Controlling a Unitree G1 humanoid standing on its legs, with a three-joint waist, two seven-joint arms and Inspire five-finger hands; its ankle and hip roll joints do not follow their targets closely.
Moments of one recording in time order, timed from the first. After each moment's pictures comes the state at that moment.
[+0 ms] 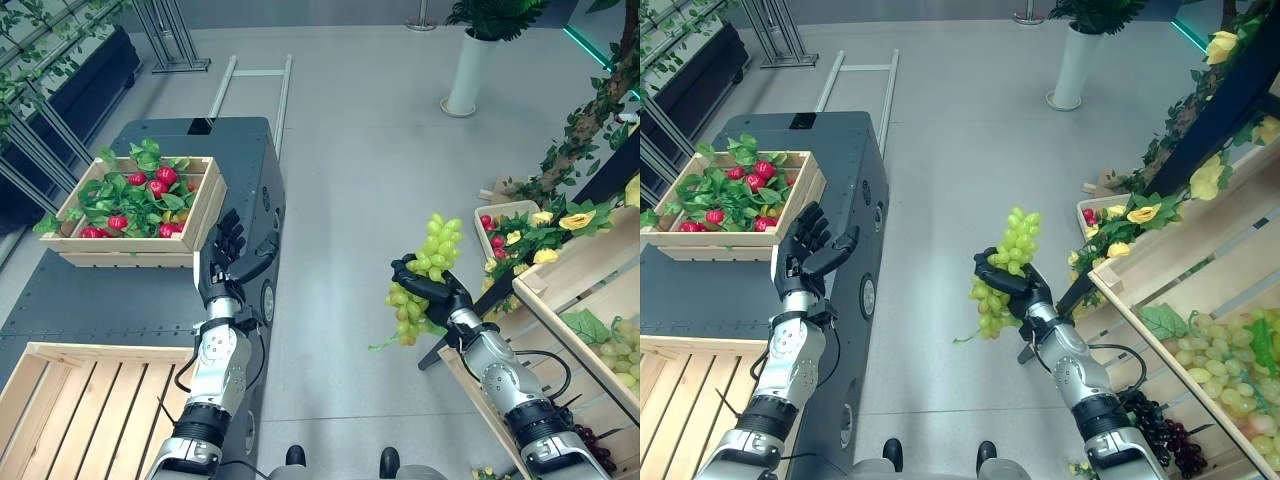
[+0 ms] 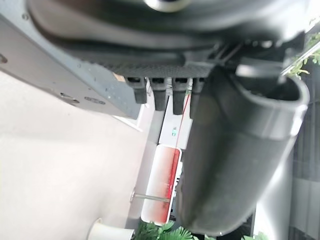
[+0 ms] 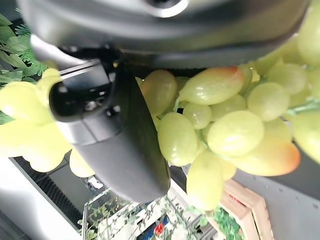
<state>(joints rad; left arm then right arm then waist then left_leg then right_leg) -0.24 0.28 -0.08 0.40 -0.55 -0.35 0.28 -0.26 -0.36 0.21 0.40 0.87 0.02 0.21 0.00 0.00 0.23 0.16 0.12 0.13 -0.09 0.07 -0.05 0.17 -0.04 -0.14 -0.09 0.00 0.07</state>
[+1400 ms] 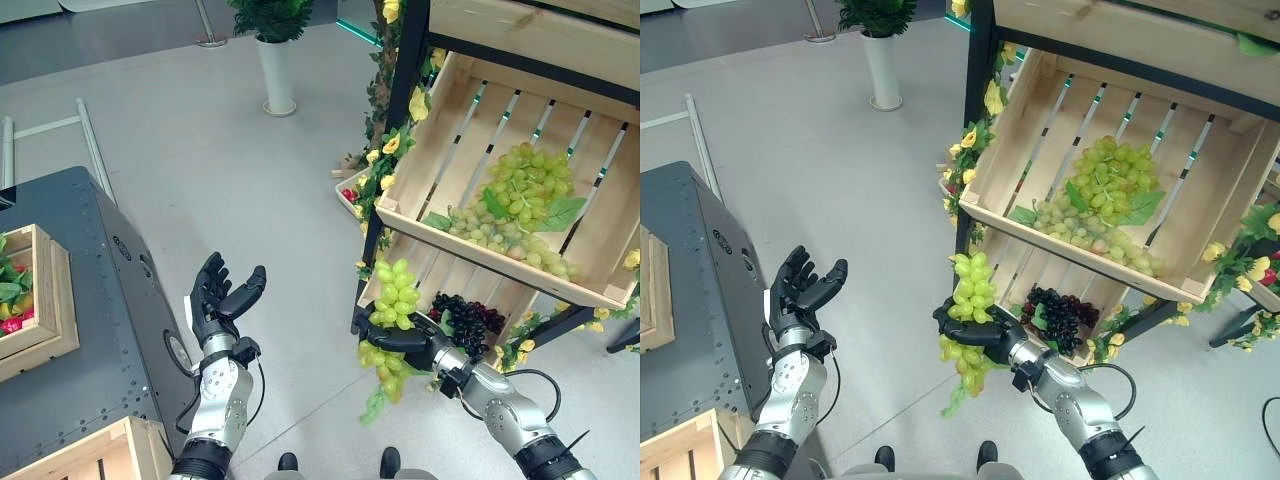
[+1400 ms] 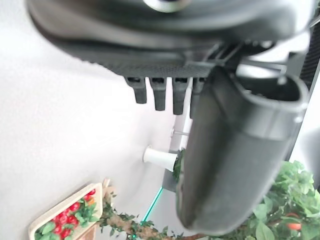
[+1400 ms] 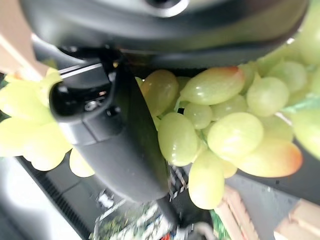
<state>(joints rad) -0.08 0.25 -0.09 0.37 -0.55 -0.36 0.43 -0.07 -0.43 0.32 0.17 0.78 0.11 0.51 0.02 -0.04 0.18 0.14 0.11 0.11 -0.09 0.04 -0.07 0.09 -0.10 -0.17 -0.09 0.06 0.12</state>
